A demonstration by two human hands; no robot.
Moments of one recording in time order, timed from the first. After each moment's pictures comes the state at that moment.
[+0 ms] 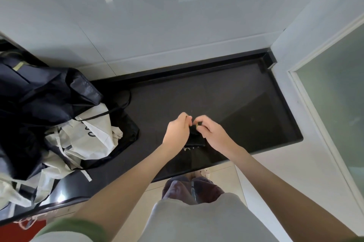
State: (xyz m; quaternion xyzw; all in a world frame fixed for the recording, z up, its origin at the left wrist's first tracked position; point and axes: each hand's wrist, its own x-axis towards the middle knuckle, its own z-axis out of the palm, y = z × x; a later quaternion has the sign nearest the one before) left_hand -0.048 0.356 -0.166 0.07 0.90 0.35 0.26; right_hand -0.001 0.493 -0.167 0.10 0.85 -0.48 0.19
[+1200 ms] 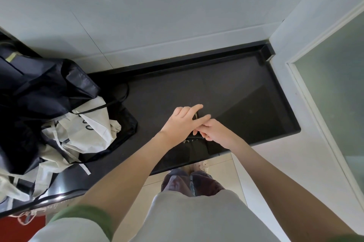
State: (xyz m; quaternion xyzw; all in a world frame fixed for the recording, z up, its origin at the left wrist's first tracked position) left_hand -0.049 0.344 -0.183 0.47 0.88 0.06 0.02; right_hand 0.003 0.499 -0.185 0.20 0.75 -0.55 0.31
